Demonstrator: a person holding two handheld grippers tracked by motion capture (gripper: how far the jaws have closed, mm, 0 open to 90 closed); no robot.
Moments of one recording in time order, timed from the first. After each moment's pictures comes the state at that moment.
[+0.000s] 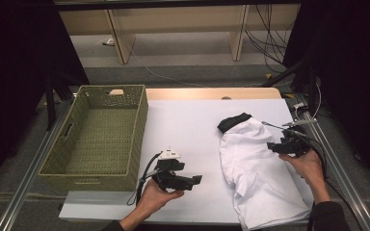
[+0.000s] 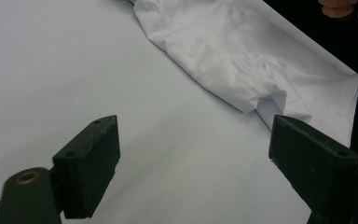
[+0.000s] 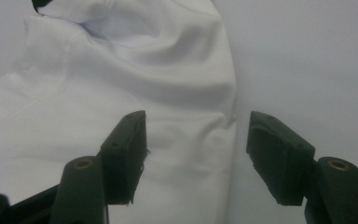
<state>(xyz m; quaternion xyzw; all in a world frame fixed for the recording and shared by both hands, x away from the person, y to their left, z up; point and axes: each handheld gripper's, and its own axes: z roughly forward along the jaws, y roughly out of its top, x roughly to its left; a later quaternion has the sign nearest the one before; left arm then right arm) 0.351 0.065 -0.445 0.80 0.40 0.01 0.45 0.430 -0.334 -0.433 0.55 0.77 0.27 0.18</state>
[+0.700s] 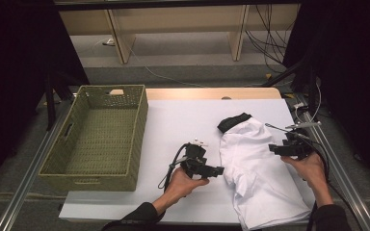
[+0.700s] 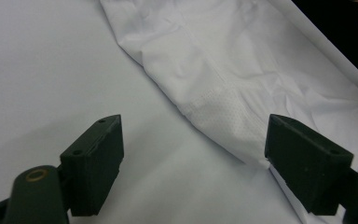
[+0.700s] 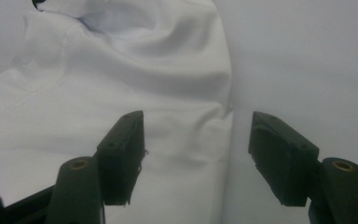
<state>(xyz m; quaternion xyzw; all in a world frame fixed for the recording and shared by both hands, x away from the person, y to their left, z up) 0.399 -0.007 -0.464 0.80 0.43 -0.04 0.41 0.424 -0.343 -0.438 0.55 0.76 0.28 0.17</state>
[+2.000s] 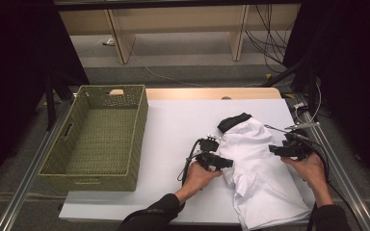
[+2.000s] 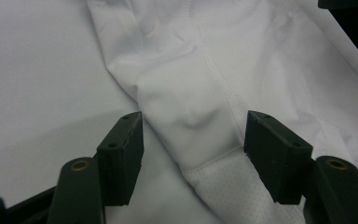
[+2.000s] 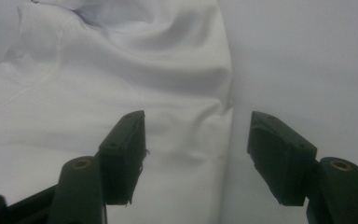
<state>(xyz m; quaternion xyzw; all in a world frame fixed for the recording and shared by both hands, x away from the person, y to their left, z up) 0.427 -0.051 -0.481 0.79 0.47 -0.04 0.38 0.425 -0.343 -0.441 0.55 0.77 0.27 0.18</state>
